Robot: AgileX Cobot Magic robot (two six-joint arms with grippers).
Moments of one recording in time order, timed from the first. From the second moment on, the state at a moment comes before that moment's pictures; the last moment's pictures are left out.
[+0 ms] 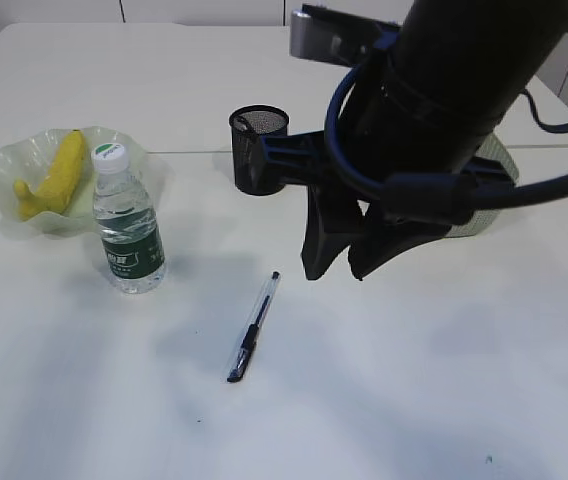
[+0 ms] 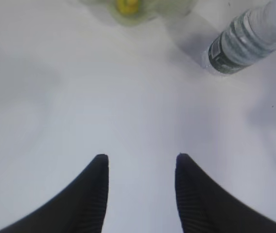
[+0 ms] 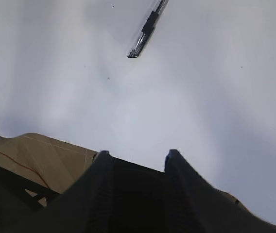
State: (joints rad) left arm -0.03 1.27 -1.23 -0.03 1.11 -0.02; right arm 0.68 1.59 -1.46 0.18 1.25 0.41
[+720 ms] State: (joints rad) left arm 0.05 1.13 -0.90 -0.06 1.01 -0.06; right arm 0.68 1.86 -1.49 0.19 1.14 0.42
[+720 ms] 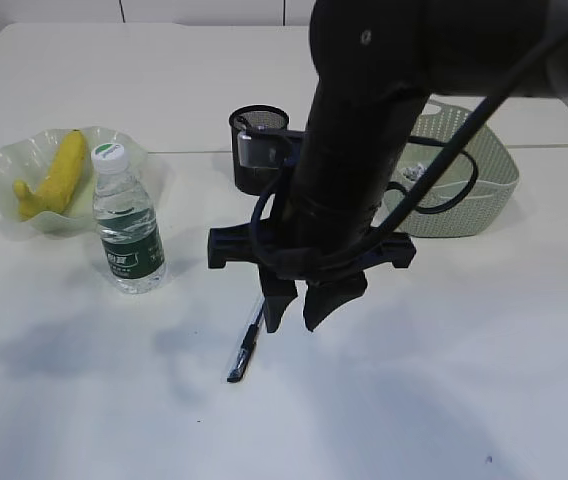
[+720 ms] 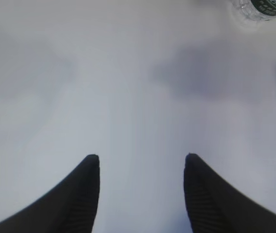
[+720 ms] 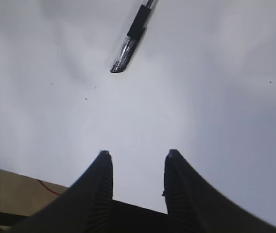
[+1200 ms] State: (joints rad) left arm 0.05 1.12 -0.90 -0.10 1.00 -0.06; right arm 0.68 2.07 -1.68 0.20 1.14 0.52
